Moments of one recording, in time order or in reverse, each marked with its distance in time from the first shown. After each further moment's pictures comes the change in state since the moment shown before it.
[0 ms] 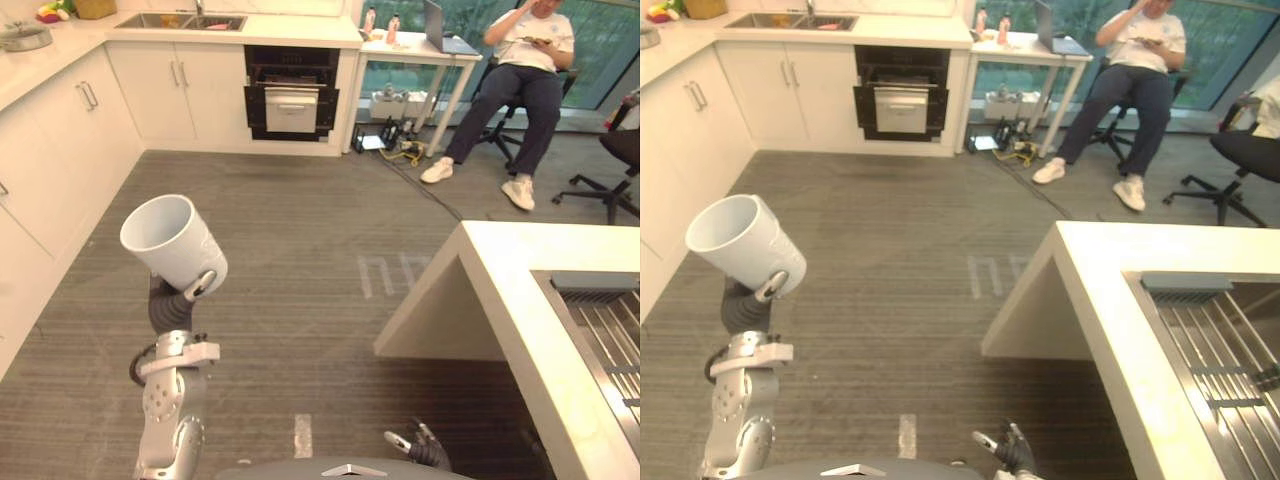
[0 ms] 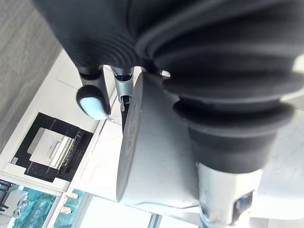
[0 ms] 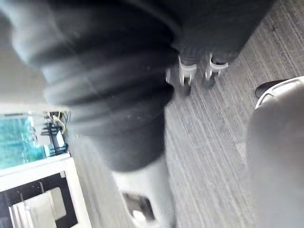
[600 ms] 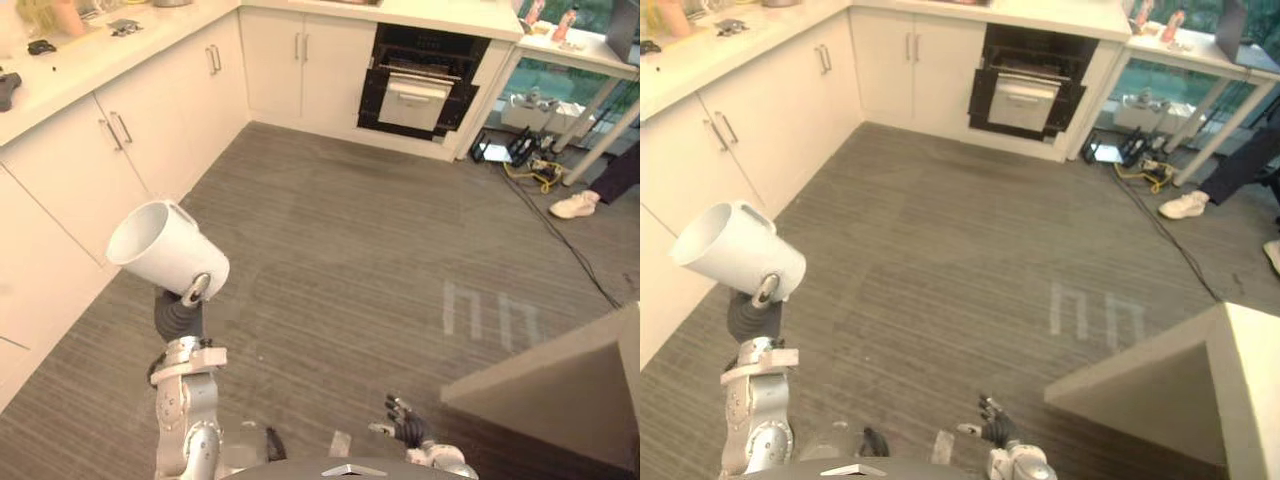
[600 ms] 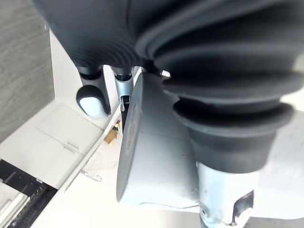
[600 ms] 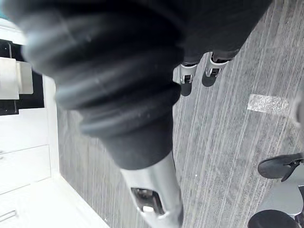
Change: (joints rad) left arm -0.049 -0.071 -0.054 0.016 -0.134 -0.015 -0.129; right arm -0.081 -0.049 0.128 0.036 -0.052 0.025 0.022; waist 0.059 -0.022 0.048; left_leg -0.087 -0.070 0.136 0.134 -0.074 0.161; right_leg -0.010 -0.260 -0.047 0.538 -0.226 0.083
